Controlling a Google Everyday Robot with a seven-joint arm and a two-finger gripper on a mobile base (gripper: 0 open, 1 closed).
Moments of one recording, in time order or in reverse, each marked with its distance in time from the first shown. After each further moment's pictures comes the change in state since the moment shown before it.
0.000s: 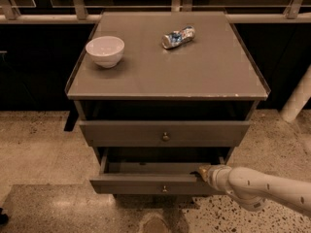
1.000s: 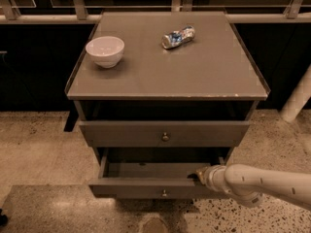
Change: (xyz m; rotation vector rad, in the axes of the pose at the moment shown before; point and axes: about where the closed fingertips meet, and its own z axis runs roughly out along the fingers) arm 0.013 0.015 0.004 -0.046 0.080 -0.103
